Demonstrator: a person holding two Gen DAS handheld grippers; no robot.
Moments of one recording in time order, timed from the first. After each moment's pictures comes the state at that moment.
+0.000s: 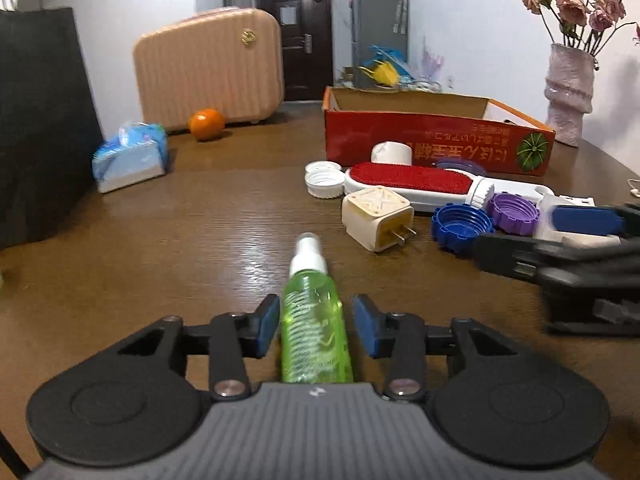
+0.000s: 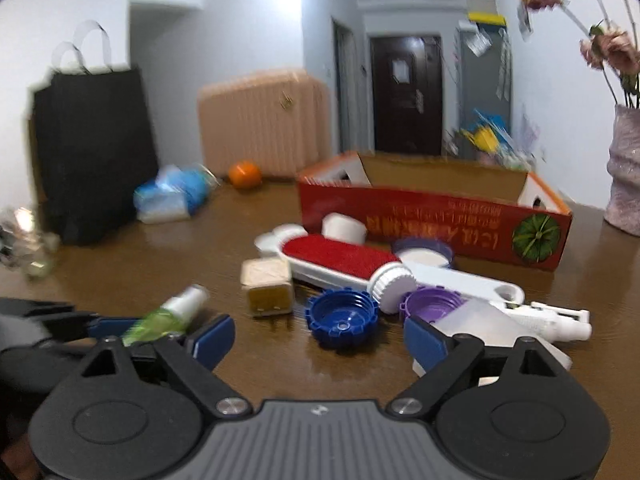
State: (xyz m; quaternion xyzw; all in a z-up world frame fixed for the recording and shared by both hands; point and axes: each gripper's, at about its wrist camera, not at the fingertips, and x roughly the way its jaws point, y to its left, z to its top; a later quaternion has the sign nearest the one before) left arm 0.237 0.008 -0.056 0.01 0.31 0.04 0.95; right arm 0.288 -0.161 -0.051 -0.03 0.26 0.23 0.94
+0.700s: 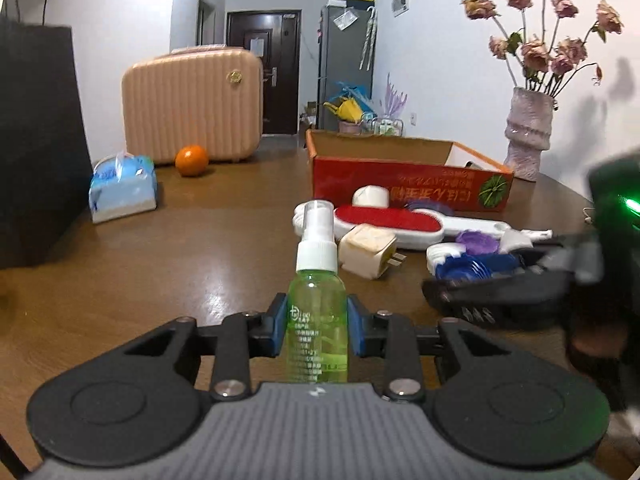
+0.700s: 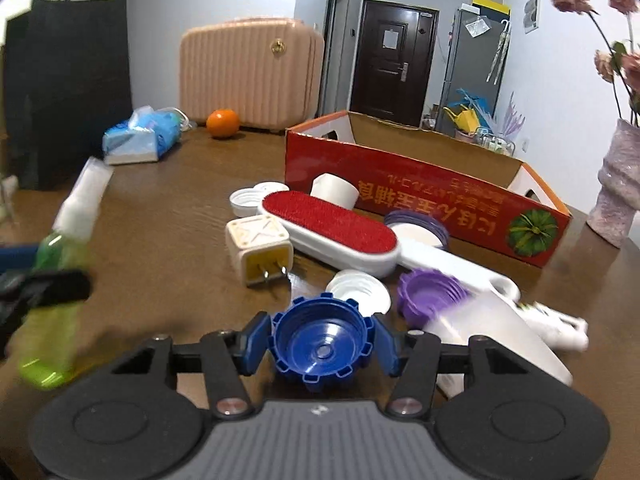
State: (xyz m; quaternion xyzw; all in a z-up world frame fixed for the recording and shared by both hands) left arm 0.196 0.035 -0.024 -0.01 0.25 -0.02 0.97; right arm 0.284 -0.142 -0.056 -0.09 0.30 0.19 0.93
